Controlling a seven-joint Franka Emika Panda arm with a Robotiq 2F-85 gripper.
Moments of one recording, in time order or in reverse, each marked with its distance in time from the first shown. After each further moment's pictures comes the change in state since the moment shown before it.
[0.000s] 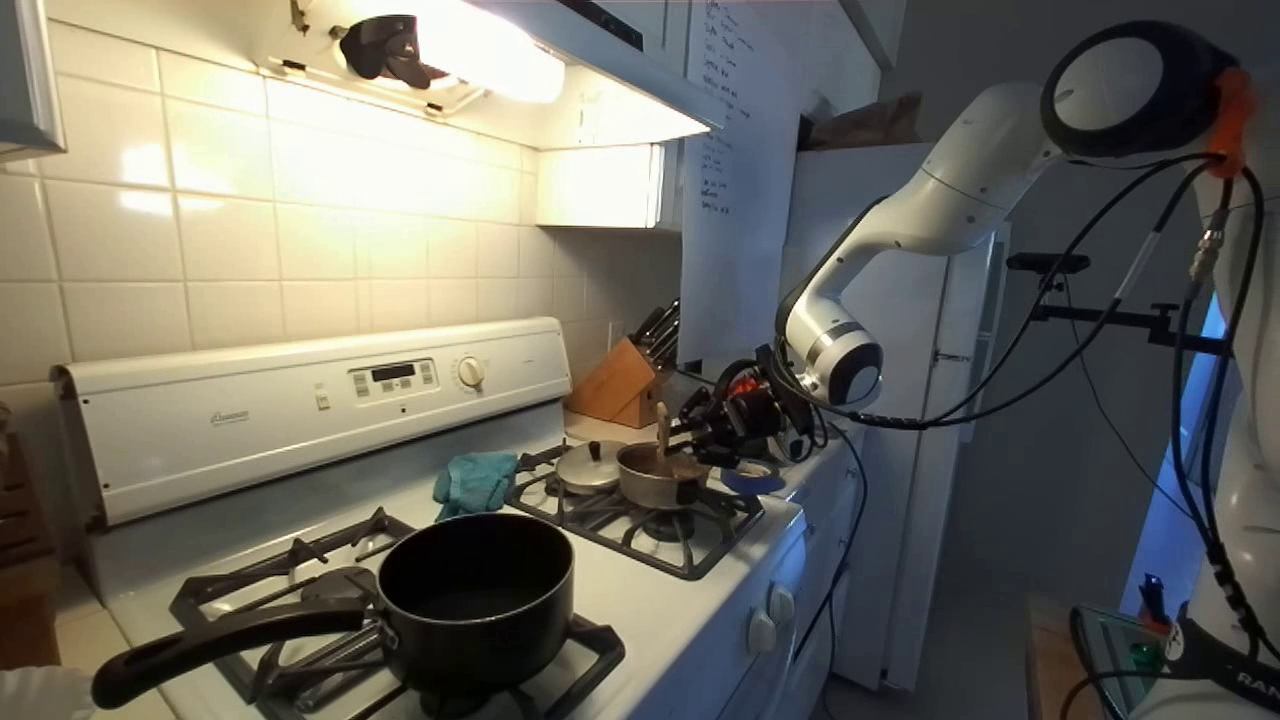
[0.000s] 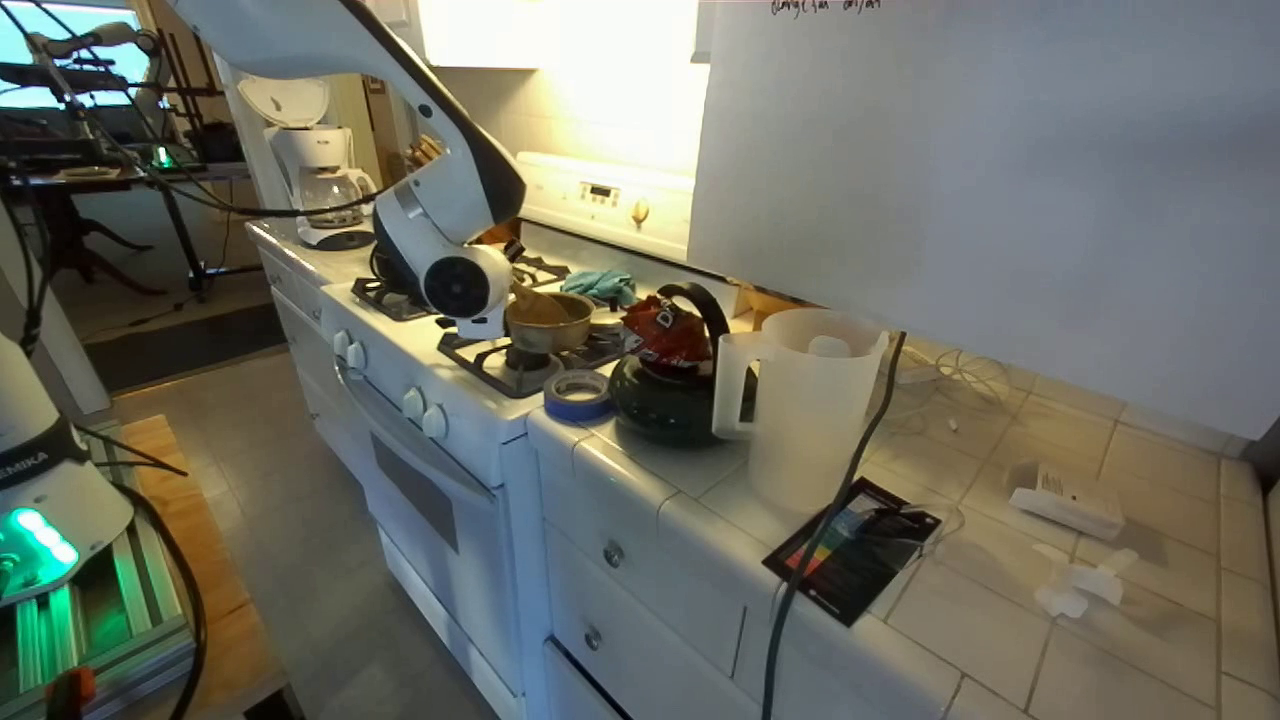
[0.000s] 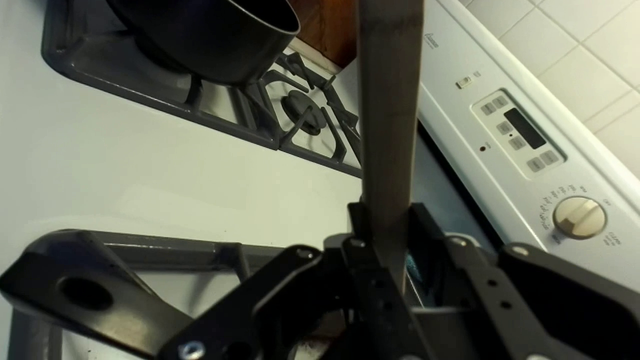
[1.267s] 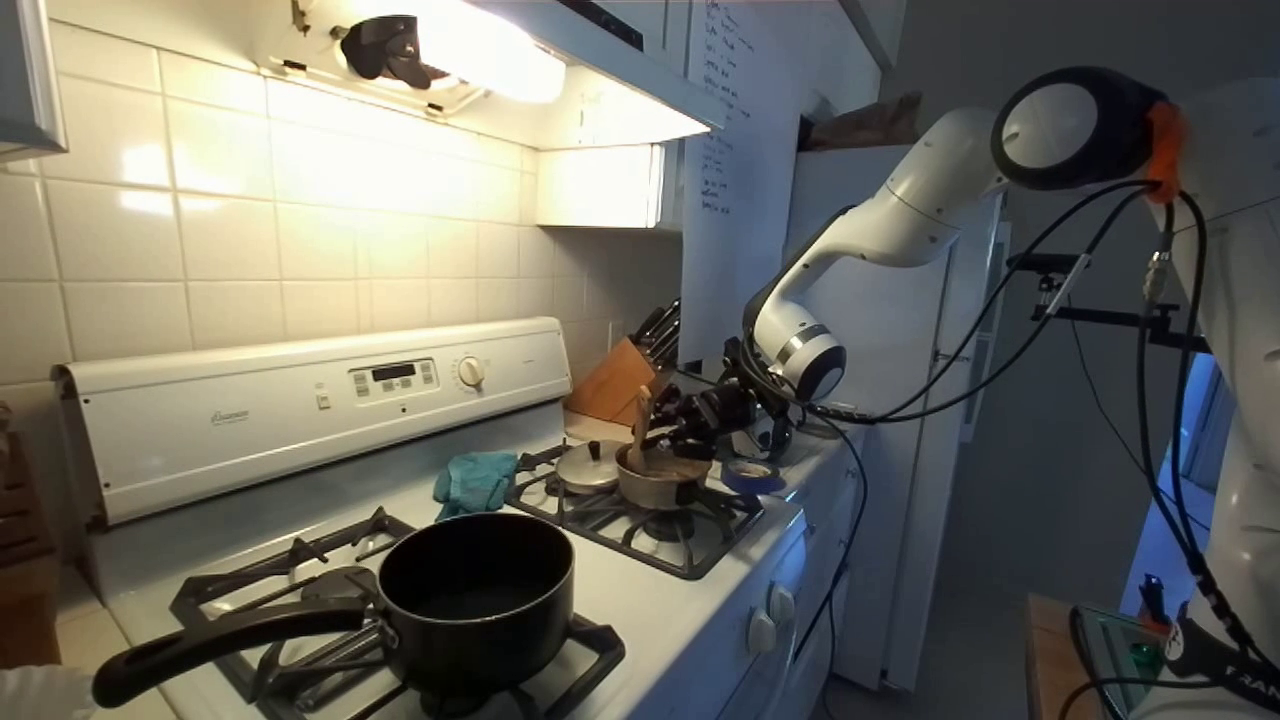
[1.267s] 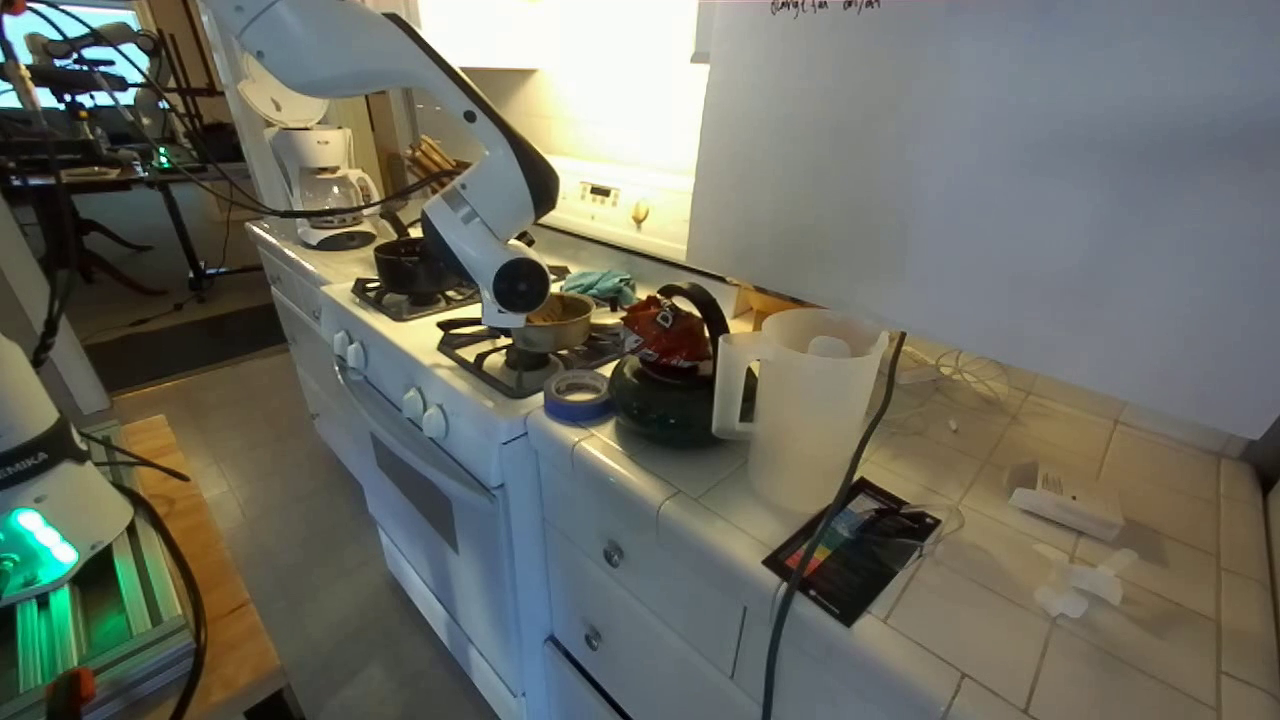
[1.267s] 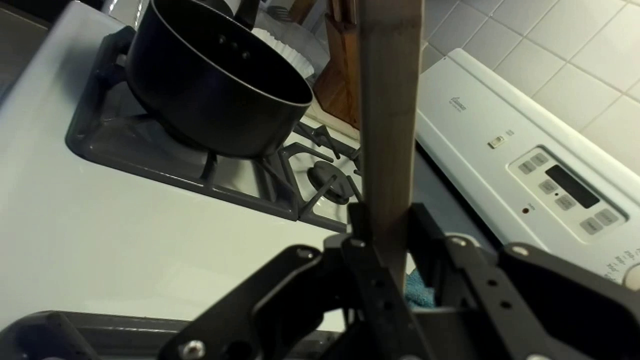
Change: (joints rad) arm -0.012 0.130 0.017 0.189 -0.138 -0.177 0.184
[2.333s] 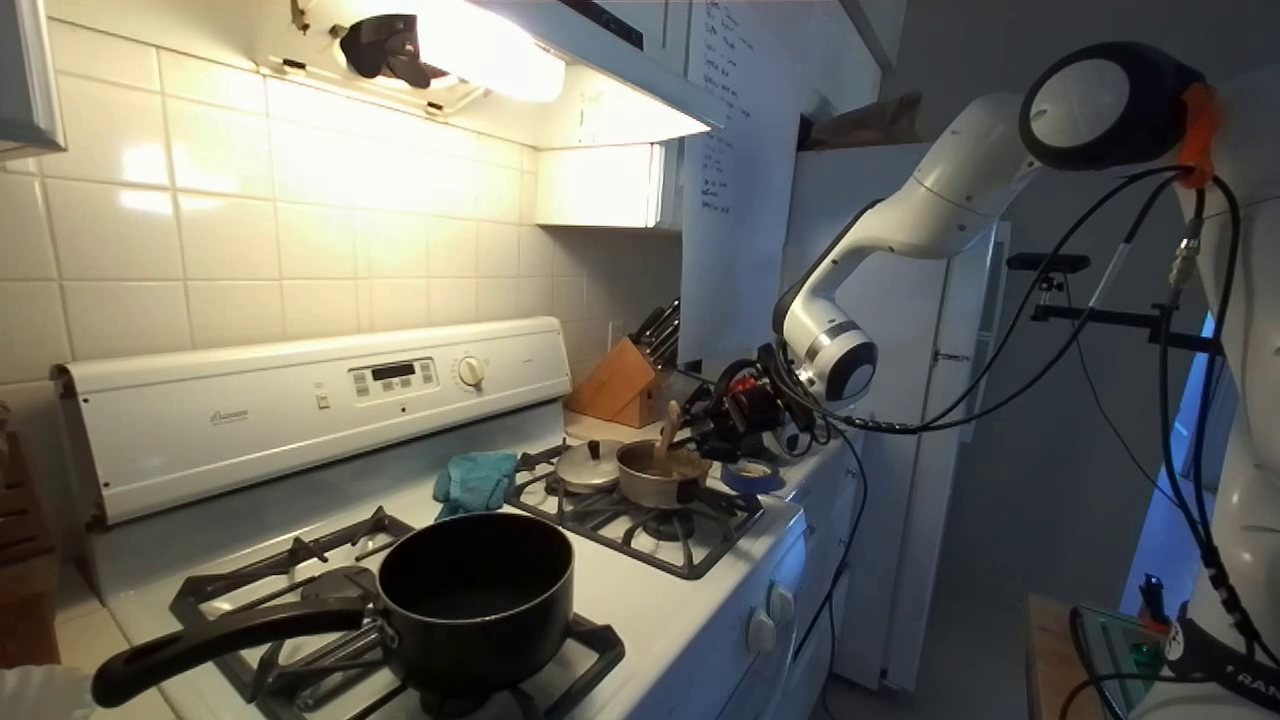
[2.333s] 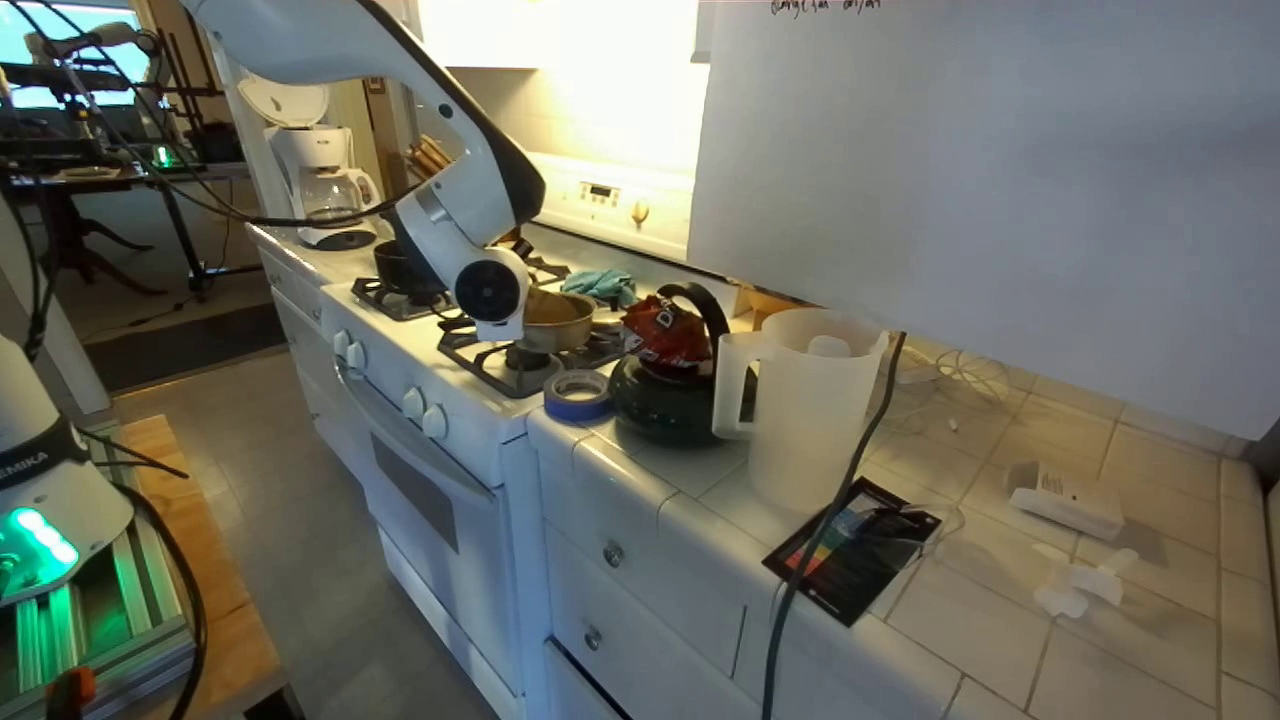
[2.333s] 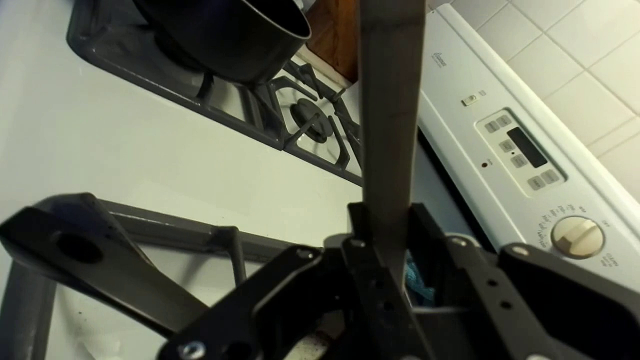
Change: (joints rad) arm -0.015 -0.079 -0.041 -0.115 0.041 0.098 -0.201
